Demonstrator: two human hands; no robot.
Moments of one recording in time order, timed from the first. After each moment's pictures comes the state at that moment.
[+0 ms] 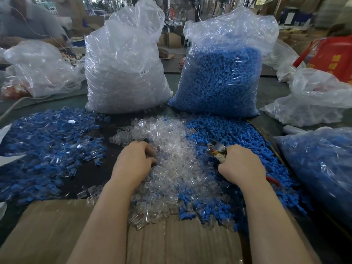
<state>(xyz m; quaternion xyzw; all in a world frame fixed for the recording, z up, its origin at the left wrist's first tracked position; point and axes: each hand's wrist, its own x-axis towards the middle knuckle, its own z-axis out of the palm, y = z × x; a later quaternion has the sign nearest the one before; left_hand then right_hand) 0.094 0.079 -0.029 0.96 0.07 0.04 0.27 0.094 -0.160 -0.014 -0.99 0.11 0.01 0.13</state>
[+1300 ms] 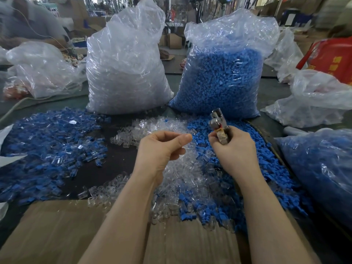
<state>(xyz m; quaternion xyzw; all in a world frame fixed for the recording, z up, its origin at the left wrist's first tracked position) 0.082 0.027 0.006 0.65 0.07 0.01 0.76 0.096 -0.143 0.001 -0.89 0.05 -0.17 0.42</state>
